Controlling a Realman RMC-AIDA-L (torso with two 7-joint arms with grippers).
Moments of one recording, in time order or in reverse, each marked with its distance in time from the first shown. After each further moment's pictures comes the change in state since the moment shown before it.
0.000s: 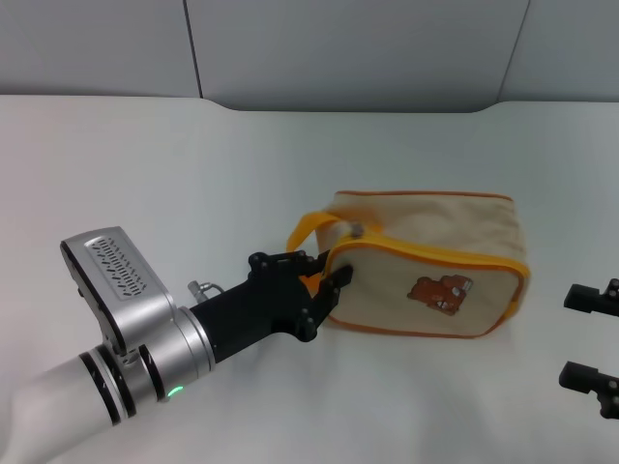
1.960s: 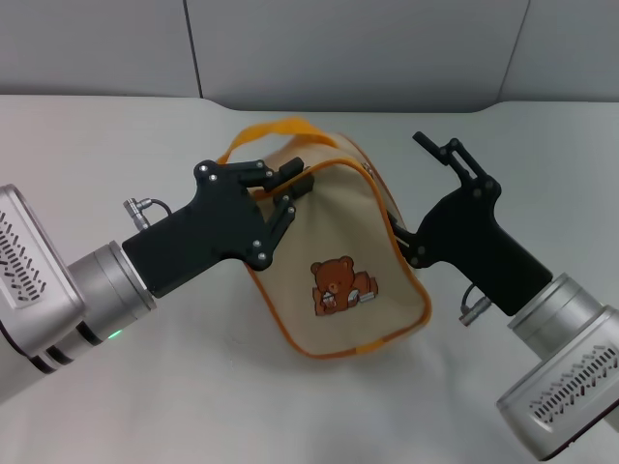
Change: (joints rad) left arm -0.020 0.009 -0.067 0.203 0.001 0.381 0.223; right arm 0.251 0.084 0.271 0.869 0.255 0.614 -1.541
